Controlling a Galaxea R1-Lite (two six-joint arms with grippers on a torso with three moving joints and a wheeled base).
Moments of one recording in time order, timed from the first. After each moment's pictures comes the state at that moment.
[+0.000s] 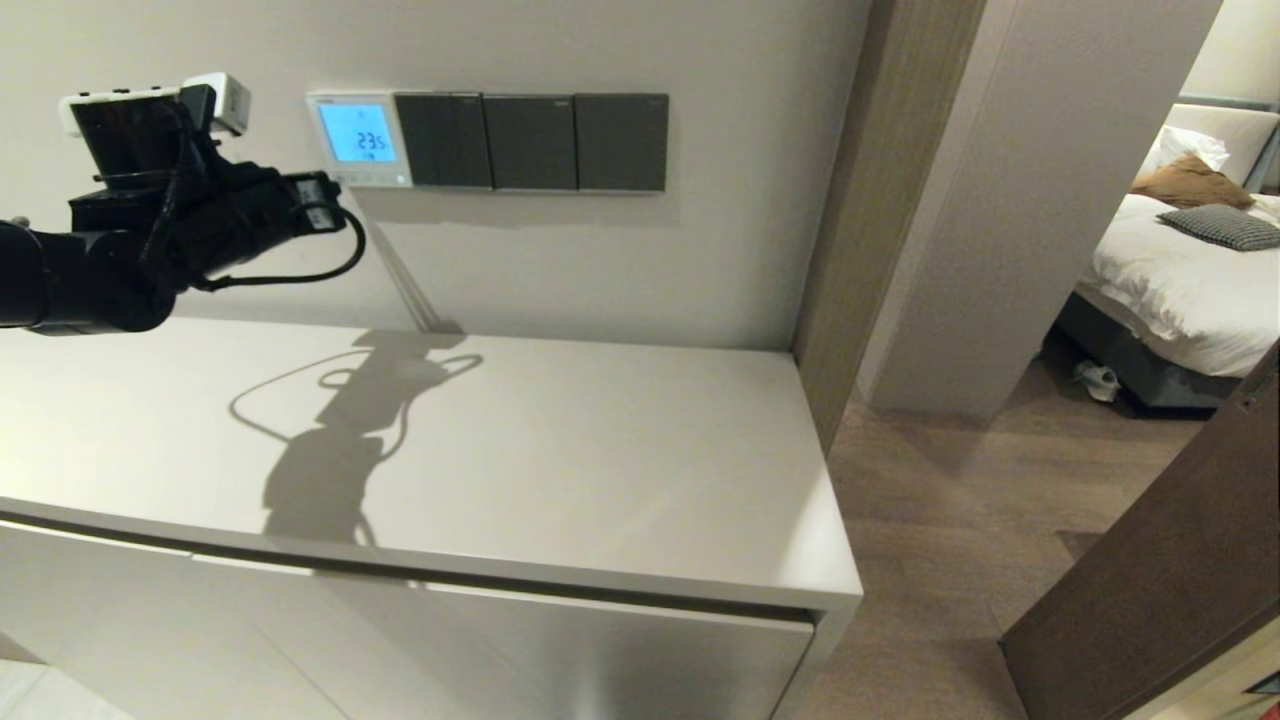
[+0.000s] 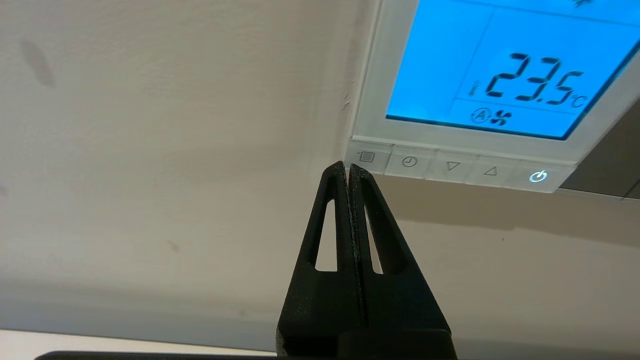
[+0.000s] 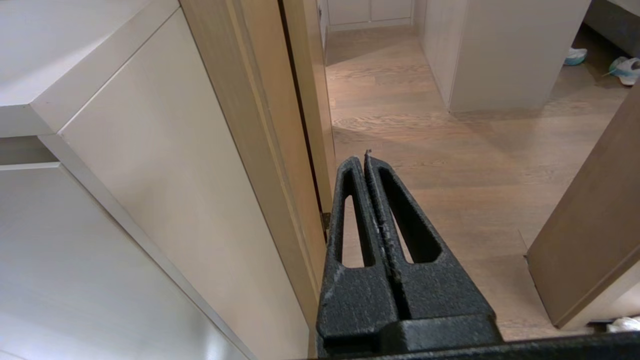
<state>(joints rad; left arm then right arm) 0.00 1.97 -1.53 -0.49 -0.14 -0.11 0.01 0.00 0.00 0.01 0.00 0.03</state>
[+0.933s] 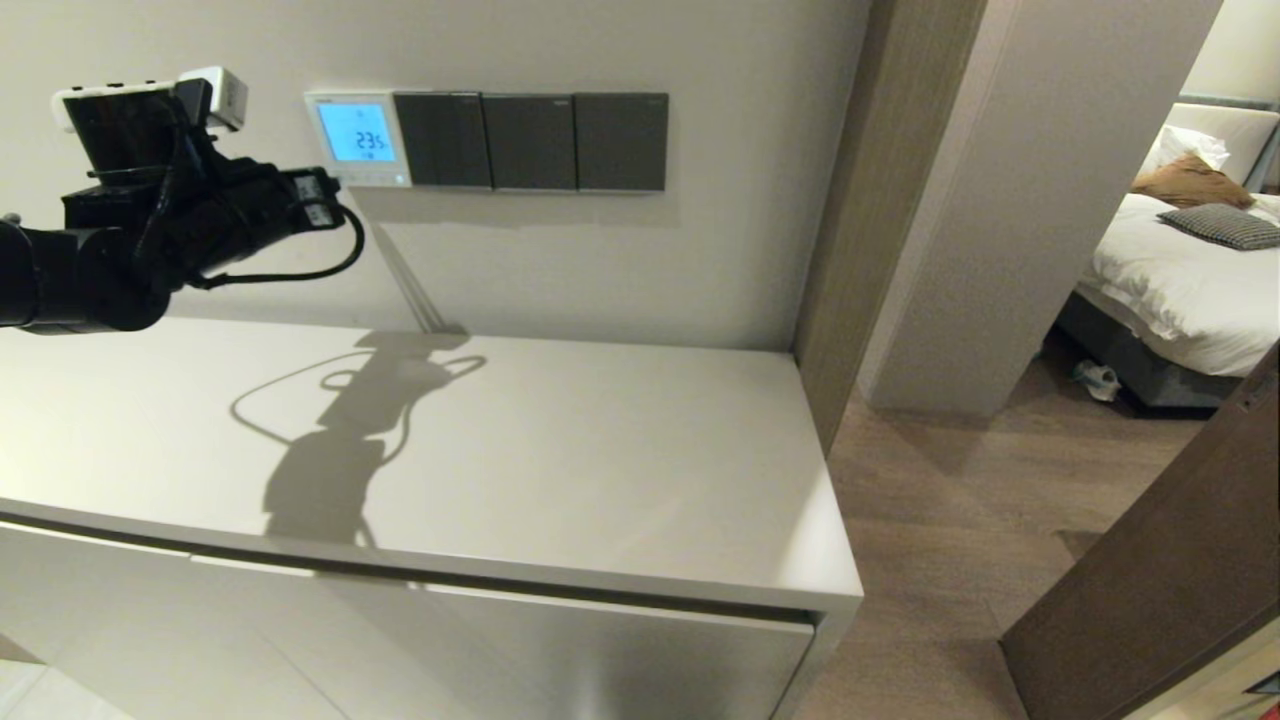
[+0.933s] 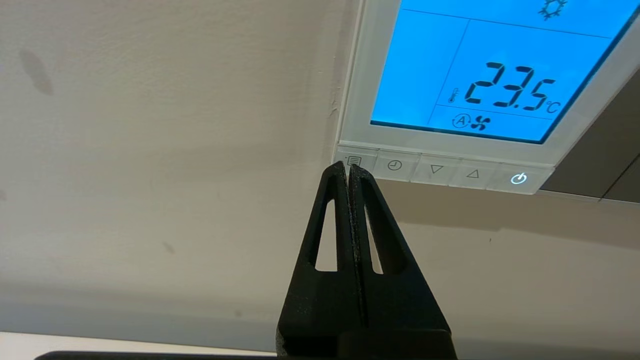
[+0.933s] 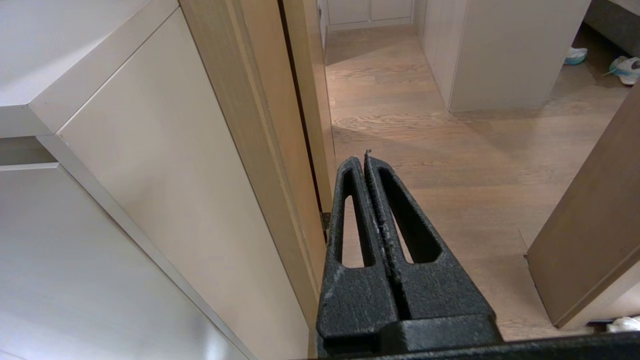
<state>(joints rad) 0.00 1.95 -1.53 -0.48 -0.13 -0.11 0.01 0.00 0.00 0.01 0.00 0.03</state>
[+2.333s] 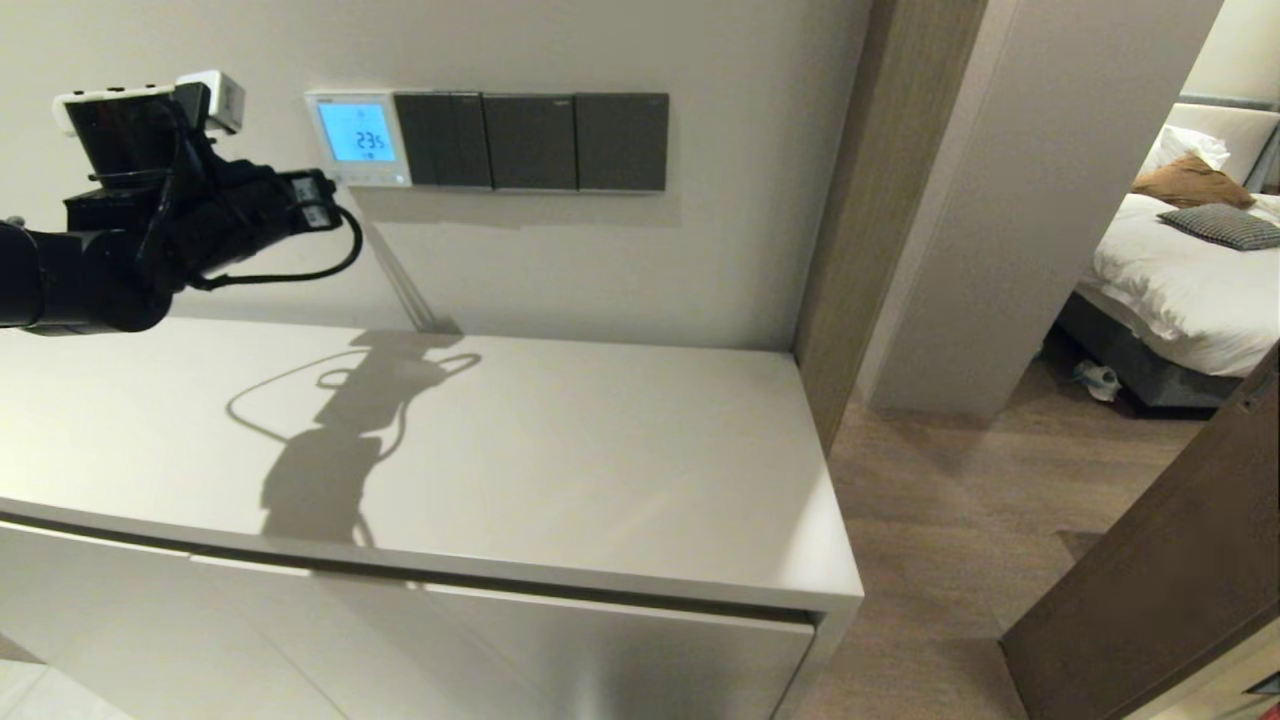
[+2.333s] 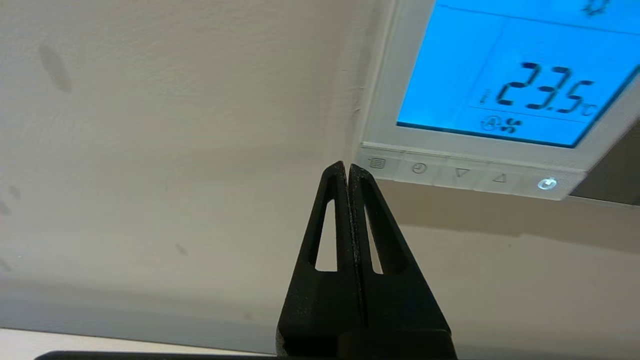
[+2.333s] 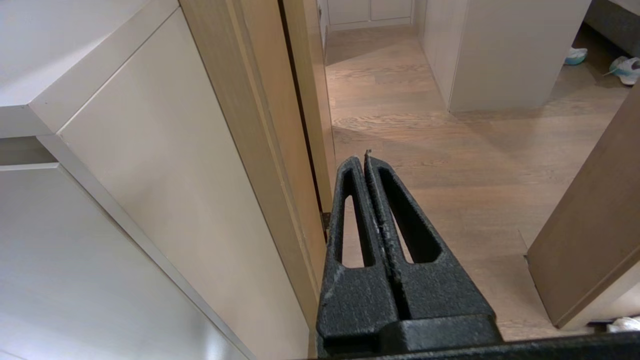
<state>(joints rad) 0.00 1.96 -1.53 -0.49 -0.13 -0.11 0.01 0.00 0.00 0.01 0.00 0.03</state>
